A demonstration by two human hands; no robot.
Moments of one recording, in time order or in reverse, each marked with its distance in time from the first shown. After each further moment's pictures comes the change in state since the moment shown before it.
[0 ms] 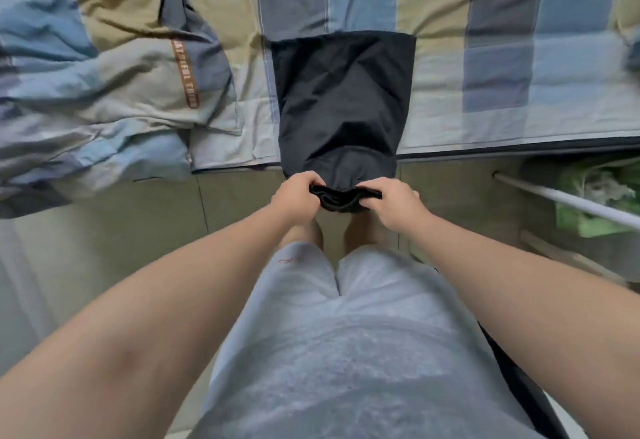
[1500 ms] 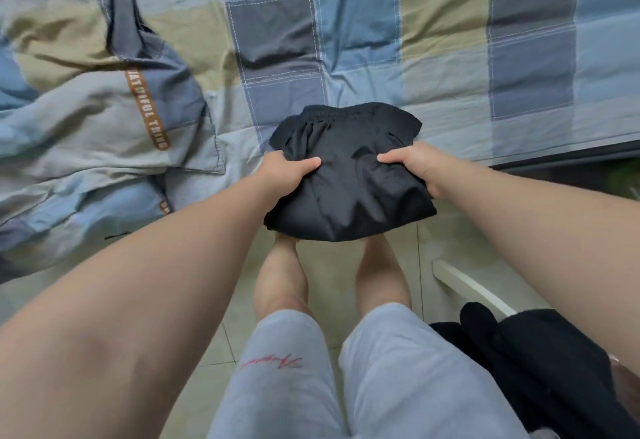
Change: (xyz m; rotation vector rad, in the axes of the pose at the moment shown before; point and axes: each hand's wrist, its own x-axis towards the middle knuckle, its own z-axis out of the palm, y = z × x) left_hand 0.153 -0.007 -0.038 -0.314 0.082 -0.242; right_hand 0.162 0.029 -0.040 0.883 -0.061 0.420
